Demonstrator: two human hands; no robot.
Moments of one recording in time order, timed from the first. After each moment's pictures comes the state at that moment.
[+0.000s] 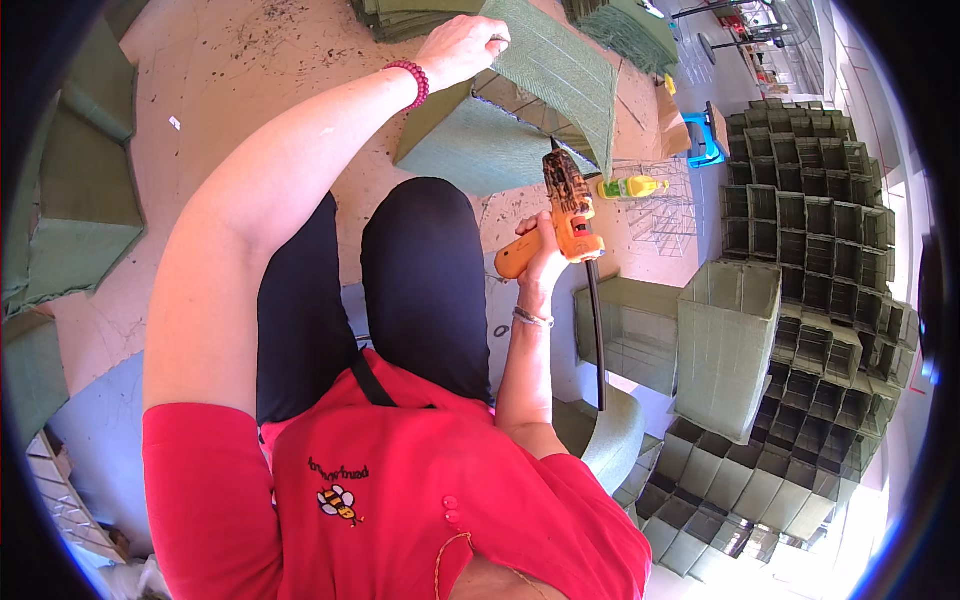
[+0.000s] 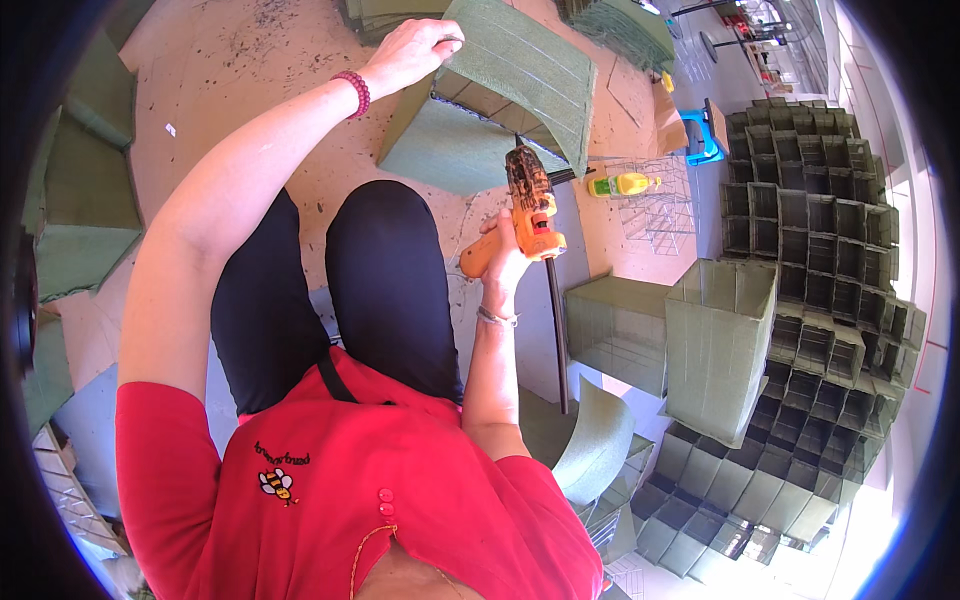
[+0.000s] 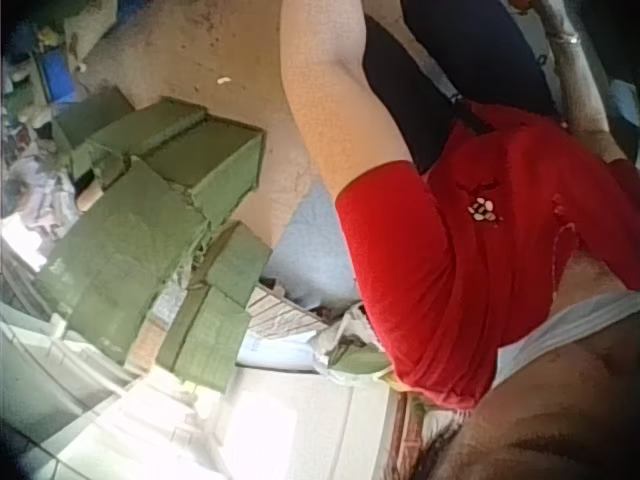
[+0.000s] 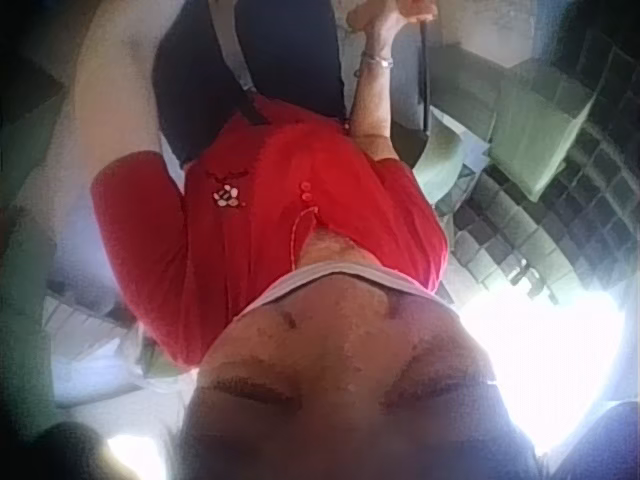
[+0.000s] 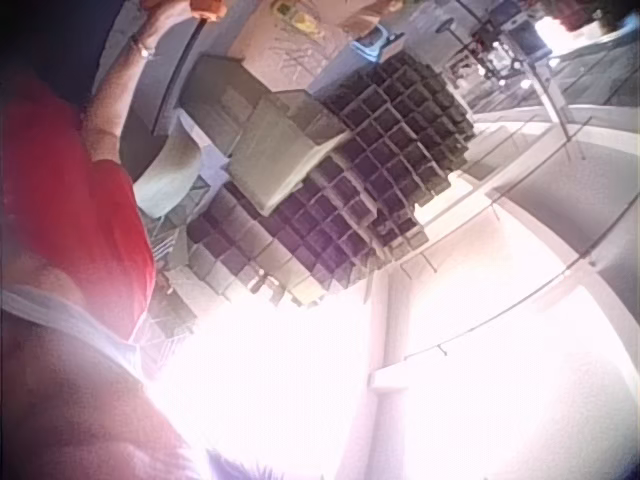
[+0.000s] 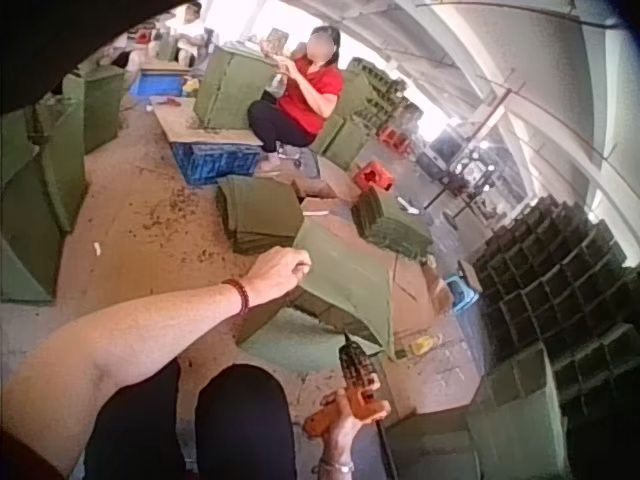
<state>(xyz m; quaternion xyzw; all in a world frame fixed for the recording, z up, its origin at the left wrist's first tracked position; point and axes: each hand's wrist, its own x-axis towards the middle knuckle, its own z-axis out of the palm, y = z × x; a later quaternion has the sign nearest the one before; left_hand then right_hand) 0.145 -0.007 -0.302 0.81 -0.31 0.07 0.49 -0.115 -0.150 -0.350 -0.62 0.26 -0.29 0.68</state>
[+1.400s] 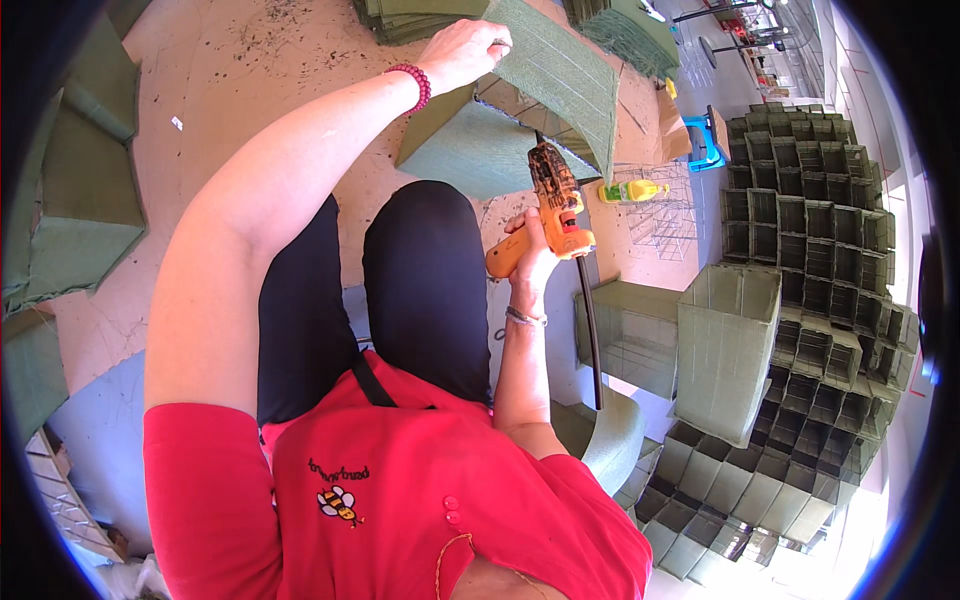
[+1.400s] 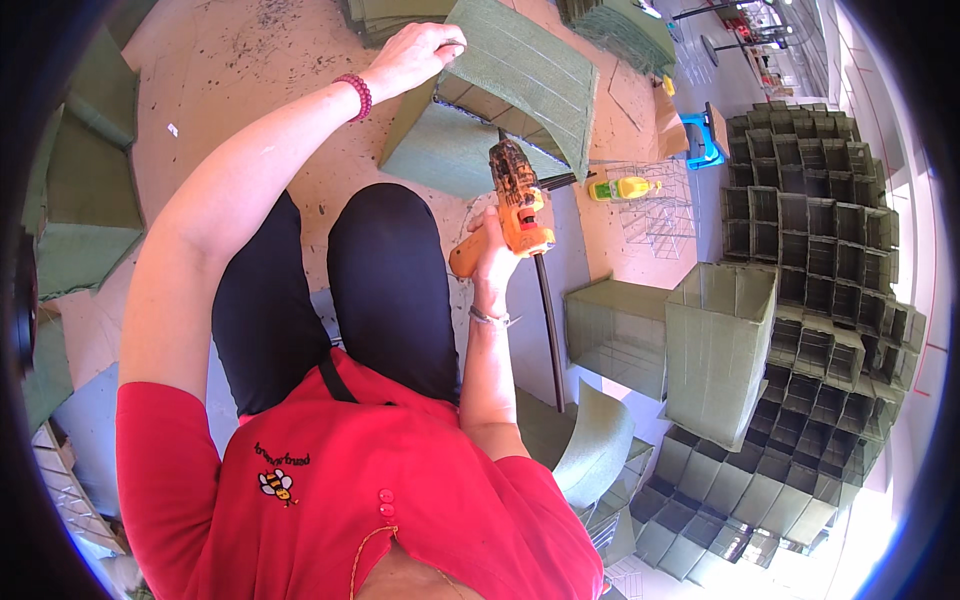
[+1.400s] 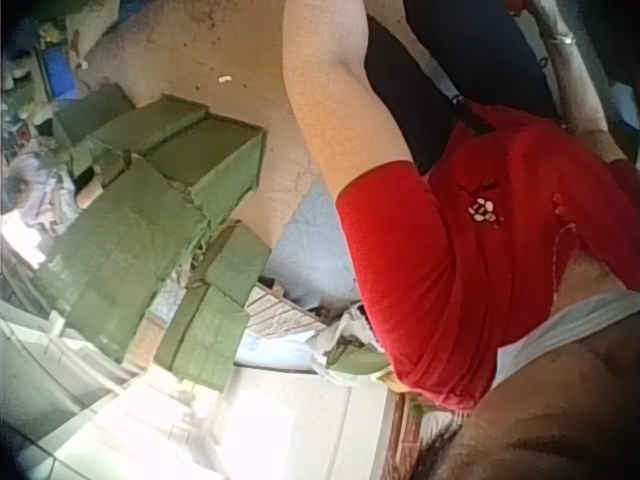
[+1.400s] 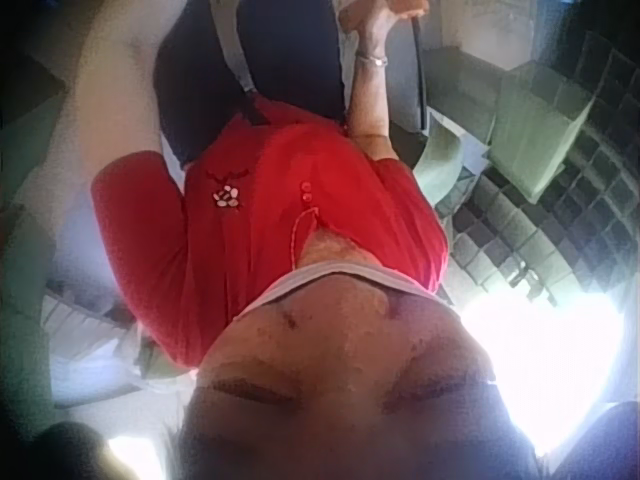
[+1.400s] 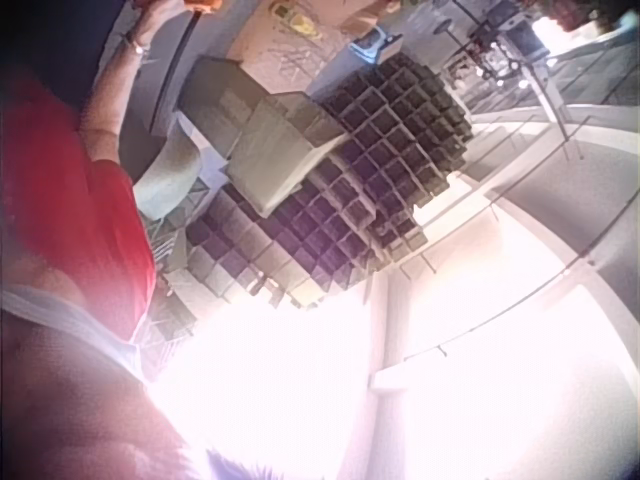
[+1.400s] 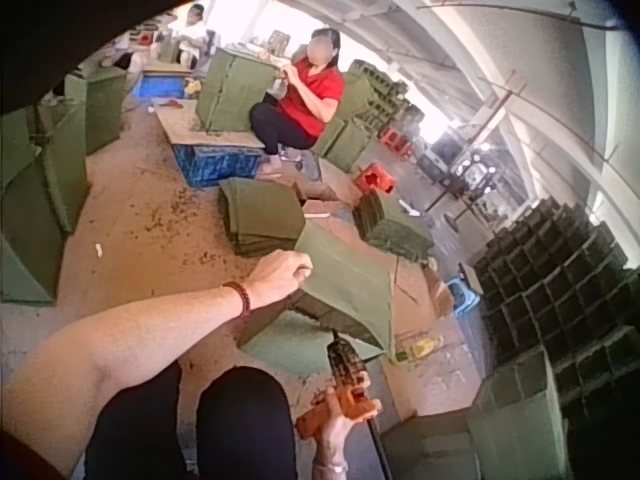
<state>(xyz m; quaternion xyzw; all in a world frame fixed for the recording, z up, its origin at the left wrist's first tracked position) 0.145 -0.007 -0.306 0.81 -0.32 0.11 0.48 -0.107 -0.134 -0.351 -0.63 0.24 -0.27 0.68</state>
